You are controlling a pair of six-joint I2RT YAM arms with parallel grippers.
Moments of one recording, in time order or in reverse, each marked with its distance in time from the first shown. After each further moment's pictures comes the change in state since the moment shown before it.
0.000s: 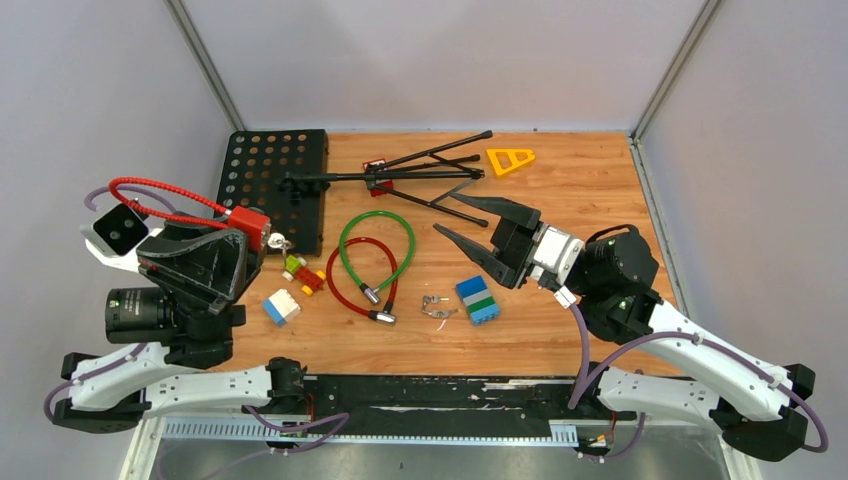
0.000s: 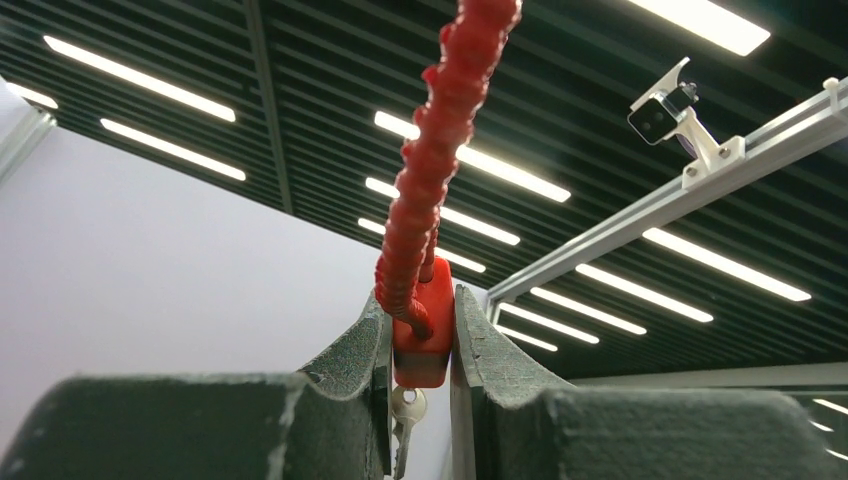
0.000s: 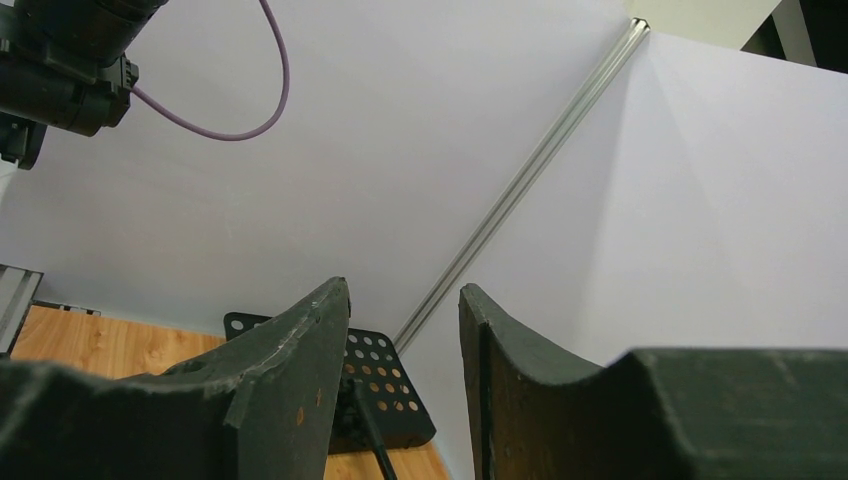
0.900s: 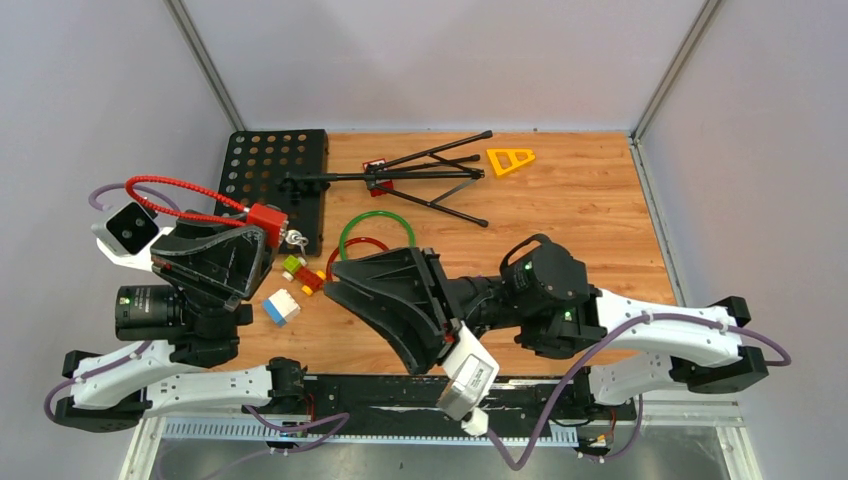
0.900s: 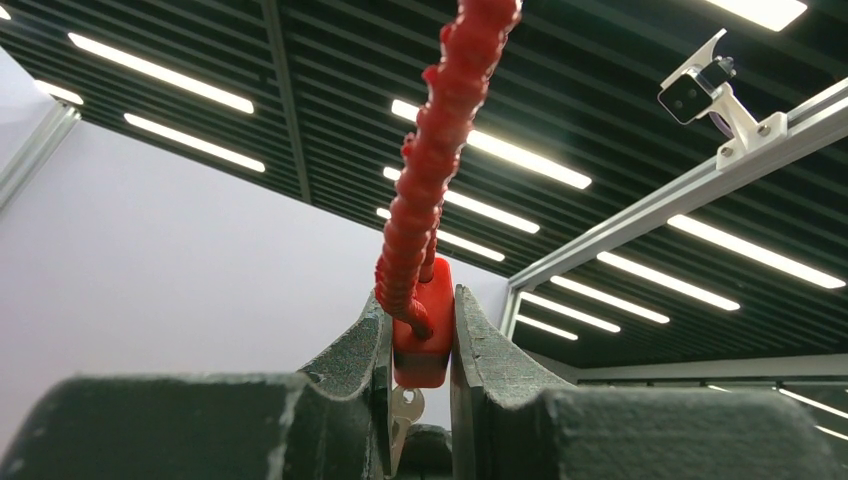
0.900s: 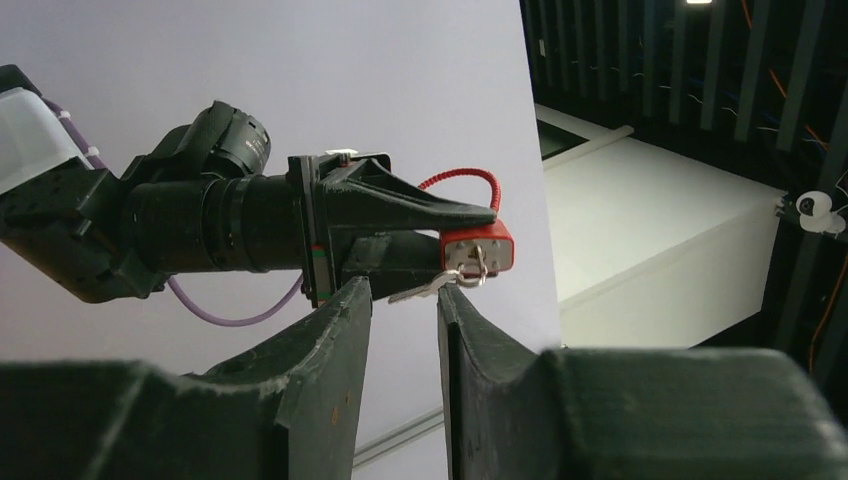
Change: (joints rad) left arm 0.000 0.018 -0.002 -0.008 -0.017 0.044; right arm 0.470 0.364 0.429 -0.097 -0.002 -0.753
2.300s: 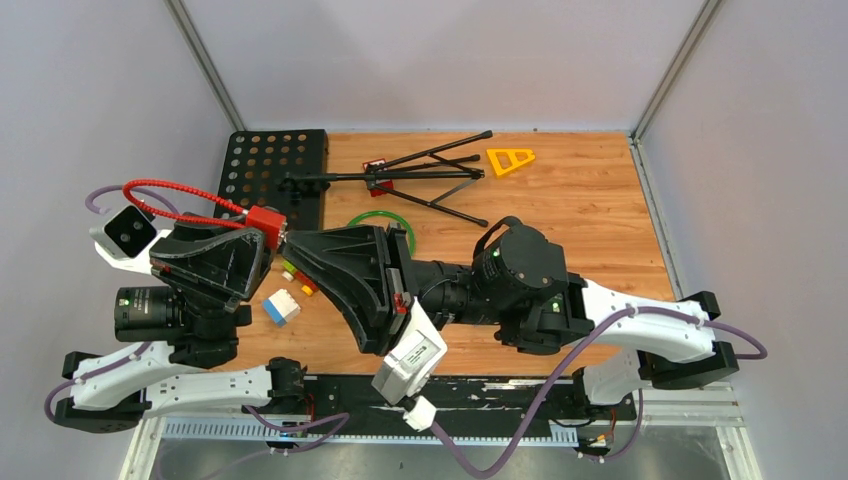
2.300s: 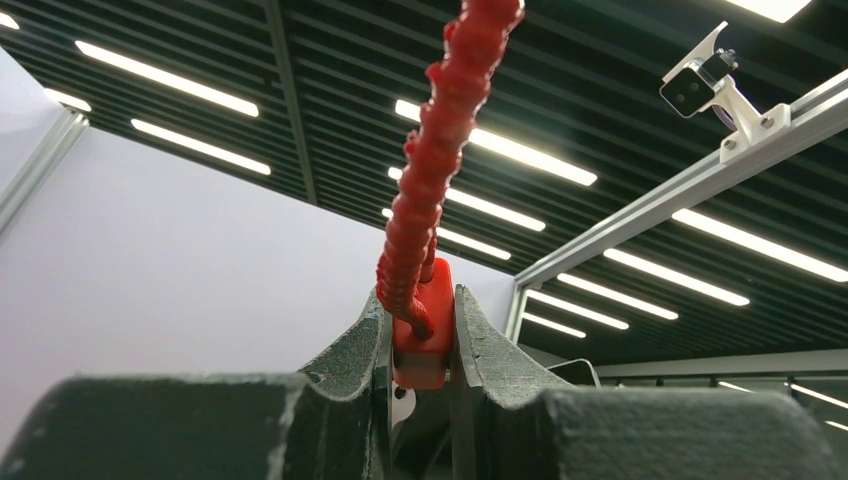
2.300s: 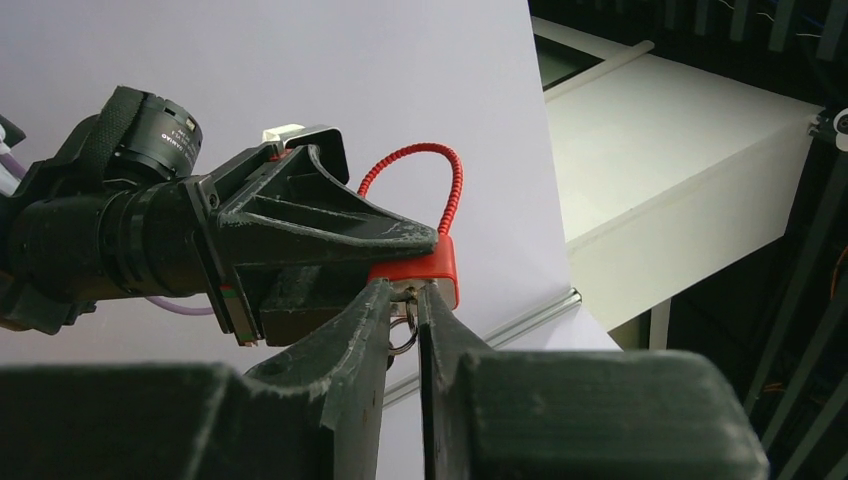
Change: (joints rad) left arm 0.001 -0.014 -0.013 0.000 0.006 0.023; right arm 0.044 0.215 0.392 -0.226 0.200 0.020
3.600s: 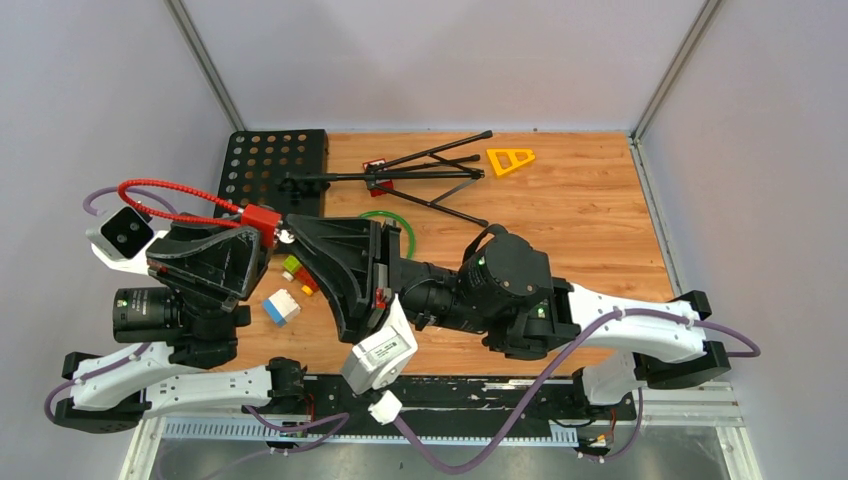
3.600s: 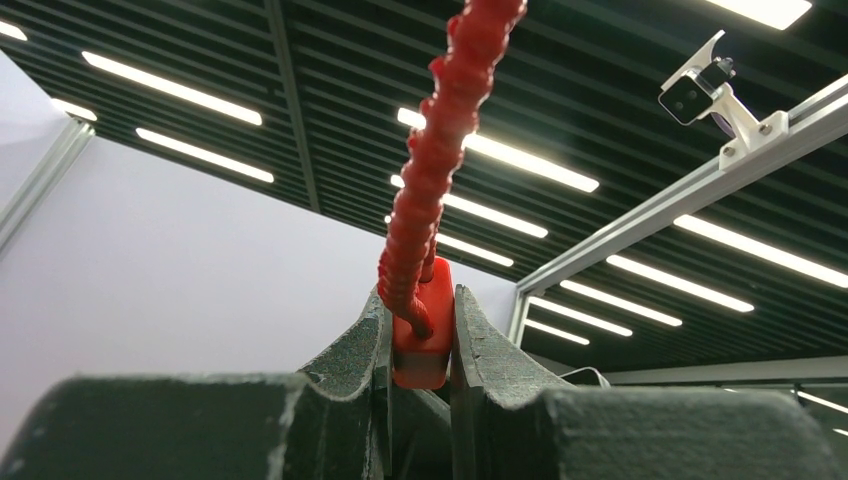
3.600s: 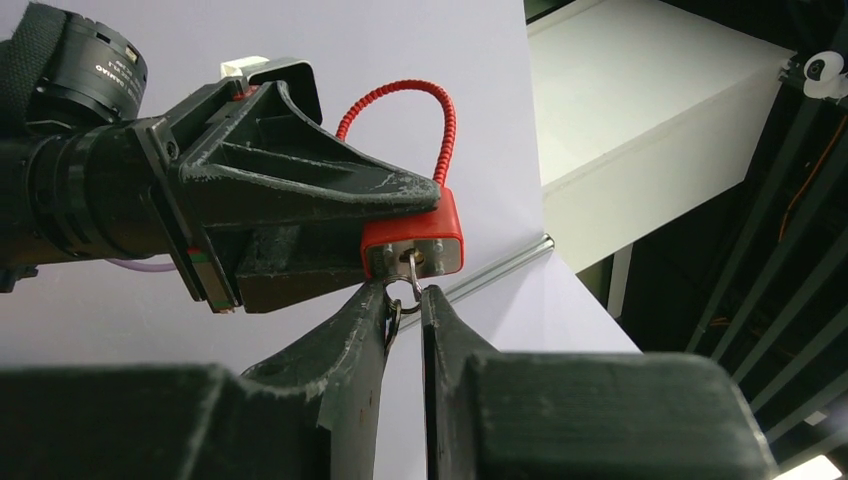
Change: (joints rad) left arm 0.001 -0.003 -0.002 0.013 -0.011 0.006; right arm 0.022 0.035 -0.005 0.047 0.165 -0.068
